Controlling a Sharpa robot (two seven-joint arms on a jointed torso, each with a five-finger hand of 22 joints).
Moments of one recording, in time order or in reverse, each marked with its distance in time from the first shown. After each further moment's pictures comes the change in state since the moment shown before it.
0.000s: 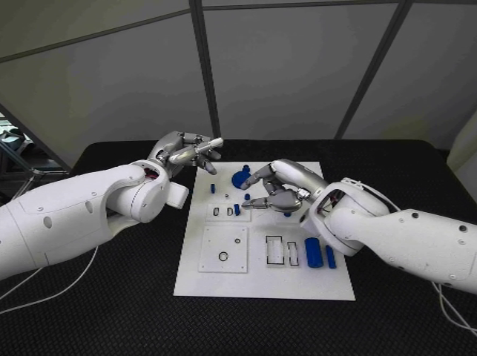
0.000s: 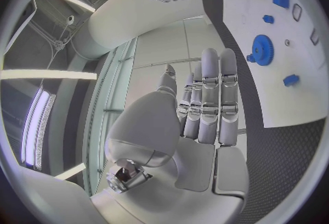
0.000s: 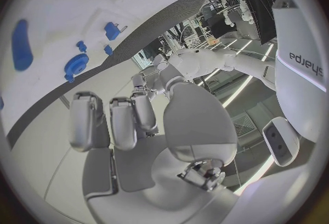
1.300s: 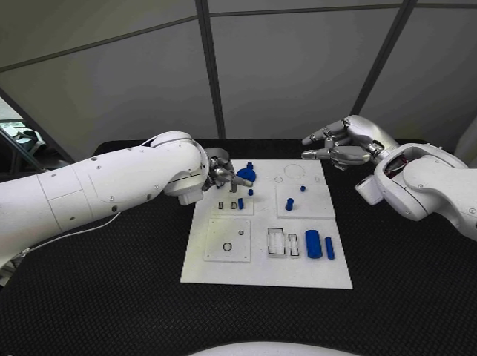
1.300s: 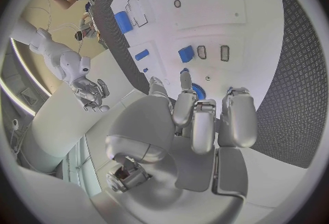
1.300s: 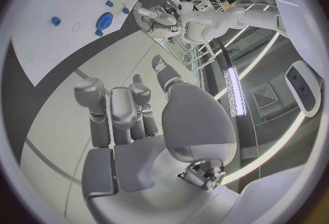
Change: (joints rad) left arm 0.114 0.213 -0.078 -0.088 -0.702 0.423 -0.760; left_hand -0.114 0.038 -0.095 0.189 -0.046 -0.076 -0.064 0.259 0.718 0.197 -0.034 0.918 1.080 0.014 -0.043 0.817 0.636 -0.131 0.150 -0.047 0.709 0.911; right arm 0.064 -0.167 0.039 -0.047 0.376 0.095 -0.006; right_hand 0.010 0.013 -0.012 -0.018 0.014 0.012 -0.001 -0.024 0.002 -0.135 0.000 -0.230 -0.226 -0.020 -0.008 -0.231 -0.257 0.062 -0.184 -0.002 -0.226 -0.317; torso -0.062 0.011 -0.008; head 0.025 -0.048
